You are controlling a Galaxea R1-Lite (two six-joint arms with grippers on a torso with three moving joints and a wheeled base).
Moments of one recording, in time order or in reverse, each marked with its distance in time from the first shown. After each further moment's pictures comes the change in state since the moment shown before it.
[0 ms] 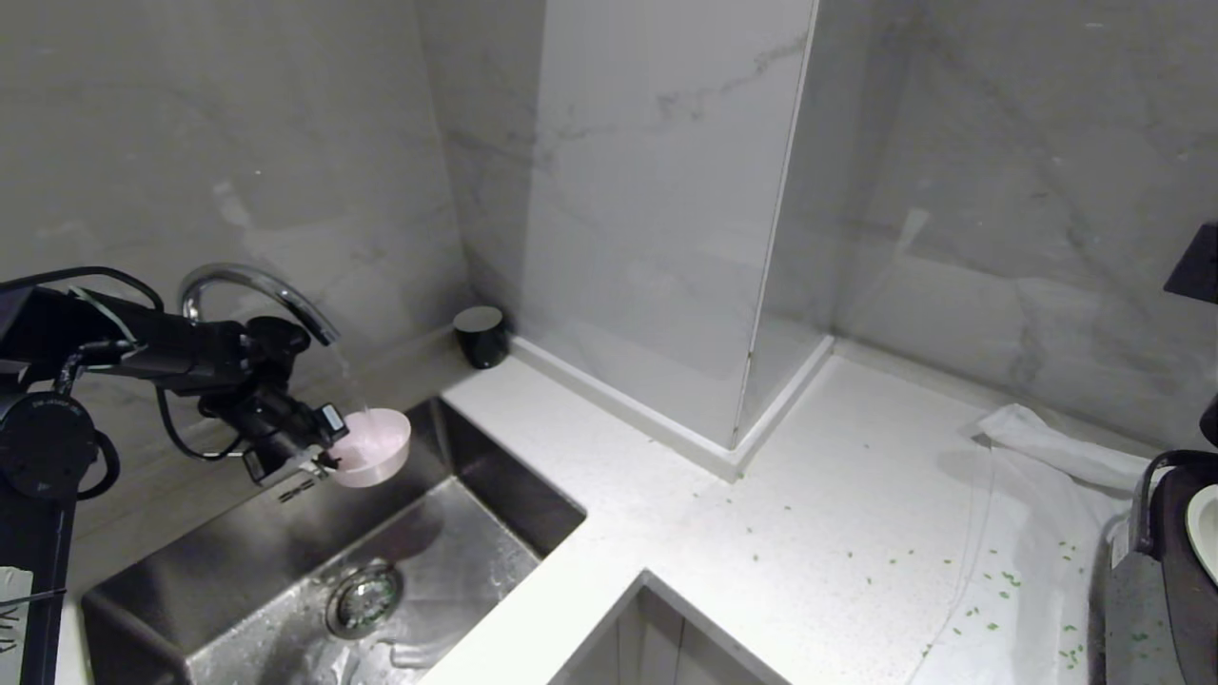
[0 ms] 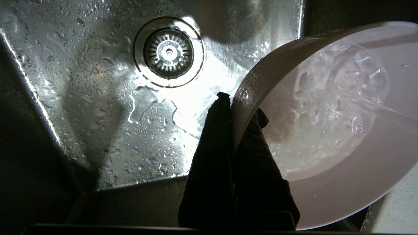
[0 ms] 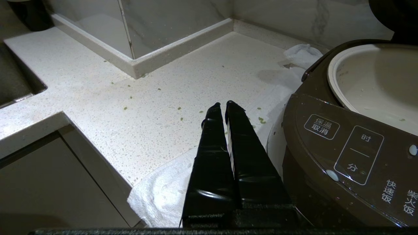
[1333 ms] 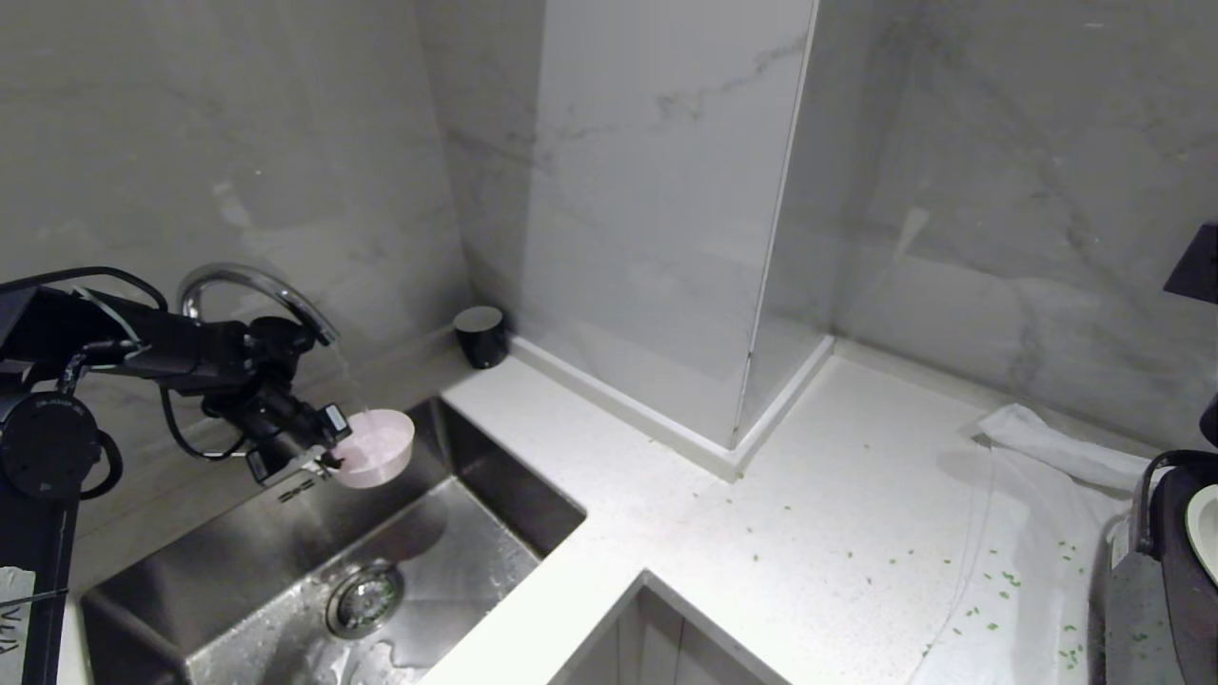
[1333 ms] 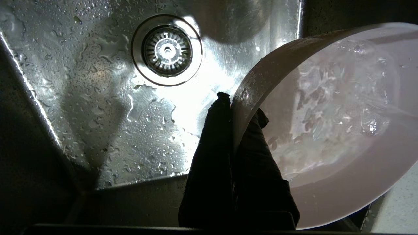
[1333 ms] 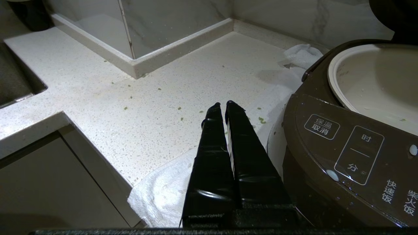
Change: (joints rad) left arm -0.005 -0.001 0.002 0.000 0.000 -0.003; right arm 0.000 0.000 0.000 0.000 0.000 0.000
